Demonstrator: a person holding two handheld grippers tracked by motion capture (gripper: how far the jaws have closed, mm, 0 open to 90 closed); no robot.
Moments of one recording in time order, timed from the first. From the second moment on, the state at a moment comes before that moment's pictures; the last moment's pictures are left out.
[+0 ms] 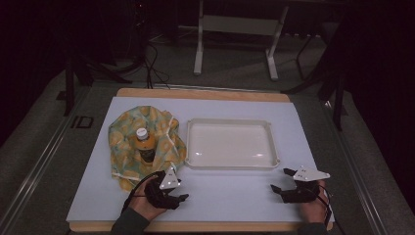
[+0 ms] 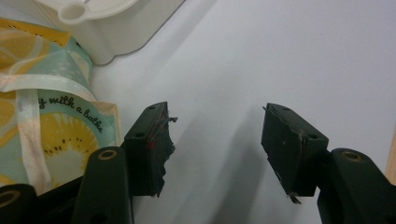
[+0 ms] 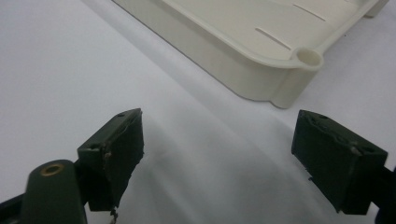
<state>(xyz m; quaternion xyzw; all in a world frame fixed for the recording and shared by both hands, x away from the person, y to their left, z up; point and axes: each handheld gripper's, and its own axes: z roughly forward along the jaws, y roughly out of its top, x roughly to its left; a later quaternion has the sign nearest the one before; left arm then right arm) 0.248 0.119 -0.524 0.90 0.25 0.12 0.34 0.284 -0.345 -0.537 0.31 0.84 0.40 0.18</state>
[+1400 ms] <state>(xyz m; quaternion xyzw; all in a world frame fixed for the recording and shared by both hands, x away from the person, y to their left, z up) 0.250 0.124 -0.485 0.93 0.20 0.12 0.27 0.281 -0.346 -0.536 0.31 0.84 0.41 0.20</state>
